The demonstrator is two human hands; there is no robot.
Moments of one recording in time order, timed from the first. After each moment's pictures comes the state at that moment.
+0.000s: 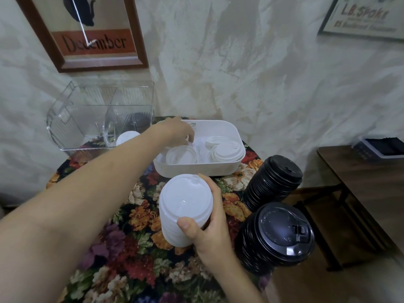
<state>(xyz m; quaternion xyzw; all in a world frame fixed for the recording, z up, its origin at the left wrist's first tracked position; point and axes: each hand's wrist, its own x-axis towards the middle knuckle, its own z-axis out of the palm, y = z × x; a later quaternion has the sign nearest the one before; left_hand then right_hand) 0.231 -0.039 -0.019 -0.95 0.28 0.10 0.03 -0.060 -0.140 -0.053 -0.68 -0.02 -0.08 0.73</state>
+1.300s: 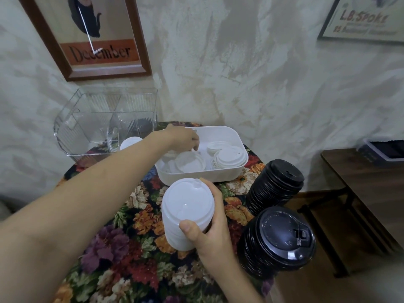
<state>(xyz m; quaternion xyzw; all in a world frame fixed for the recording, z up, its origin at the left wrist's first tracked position) 0.207 -0.053 0.000 -0.95 0.27 0.14 0.02 -0.061 -0.139 -0.051 -0.68 -0.03 -0.08 0.73</state>
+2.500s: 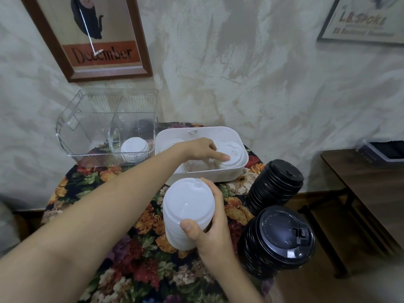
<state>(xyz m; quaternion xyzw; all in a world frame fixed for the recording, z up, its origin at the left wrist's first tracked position) 0.173 -0.087 -0.012 -0.87 0.19 0.28 -0.35 -0.061 -0.139 -0.050 -0.68 -0.03 -0.08 0.73</state>
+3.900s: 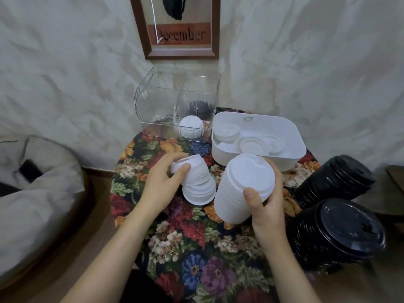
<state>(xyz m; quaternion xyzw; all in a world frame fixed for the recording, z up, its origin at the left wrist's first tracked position) -0.014 0.096 -0.083 -0.84 0.02 -0.13 -0.52 -0.060 -0.136 -0.054 -0.69 -0.08 -0.14 0.70</state>
